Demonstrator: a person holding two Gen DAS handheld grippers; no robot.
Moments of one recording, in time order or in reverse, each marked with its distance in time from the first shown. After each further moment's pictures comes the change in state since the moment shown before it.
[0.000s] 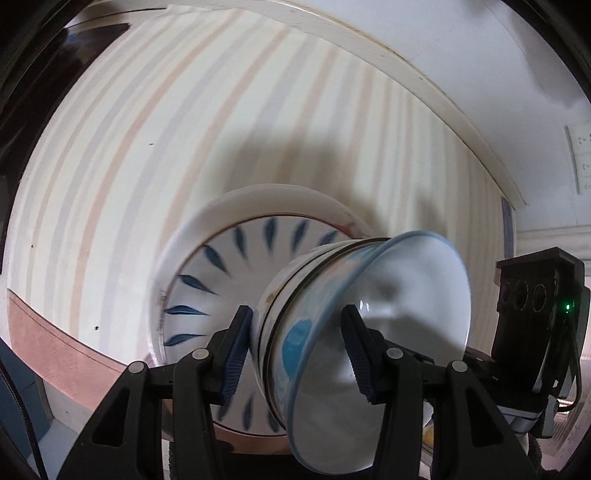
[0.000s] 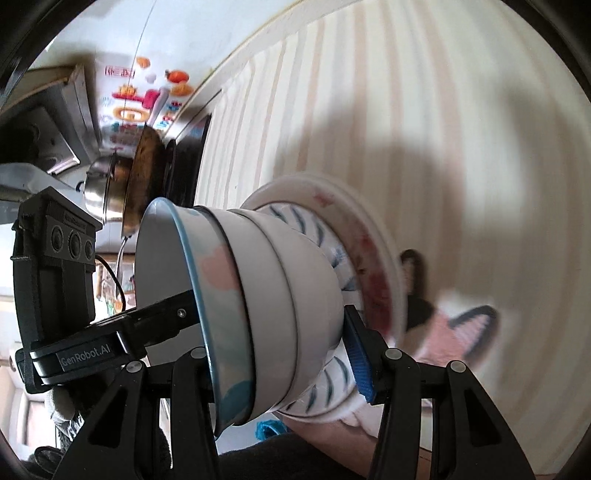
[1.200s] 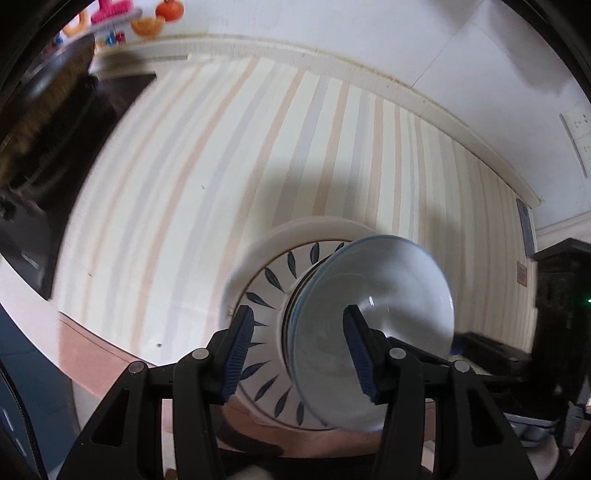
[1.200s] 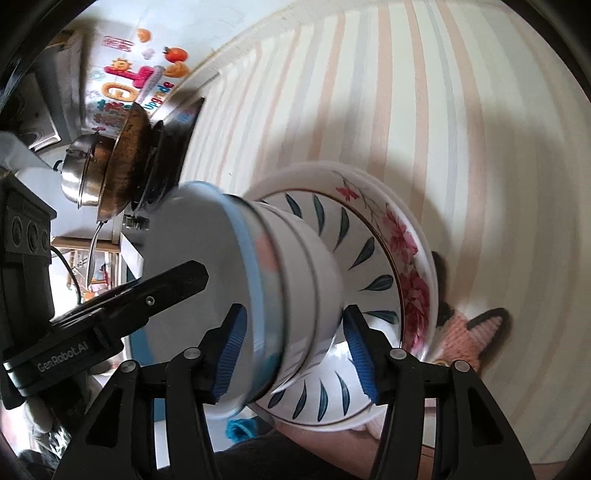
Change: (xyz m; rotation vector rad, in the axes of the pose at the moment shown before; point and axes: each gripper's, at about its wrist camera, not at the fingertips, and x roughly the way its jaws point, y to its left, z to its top) left arm -0.049 0.006 -0.015 0.098 -0.138 0.141; right arm 0.003 0.054 0.001 -0.083 -0.048 -0.181
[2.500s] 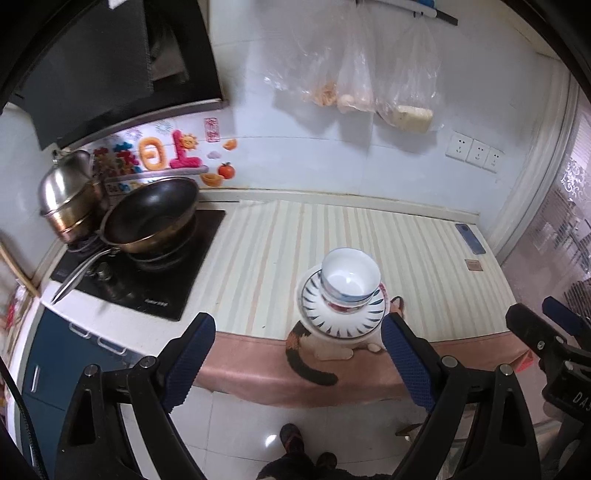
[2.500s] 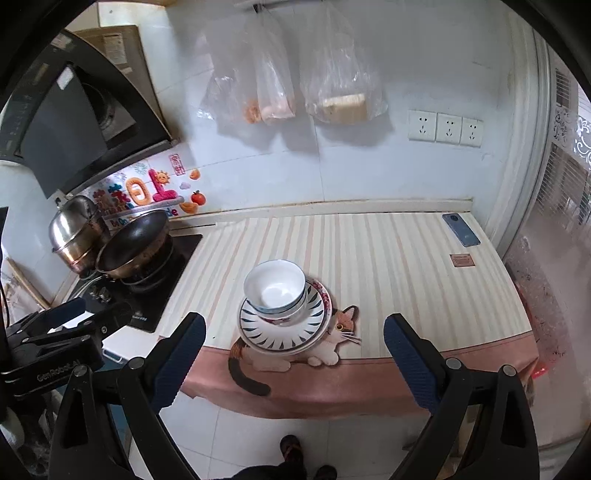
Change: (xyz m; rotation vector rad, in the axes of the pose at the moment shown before) left arm -0.259 0.032 -0.211 0.184 -0.542 0.081; right arm -0.255 0.225 -0.295 -0.074 -0.730 -0.485
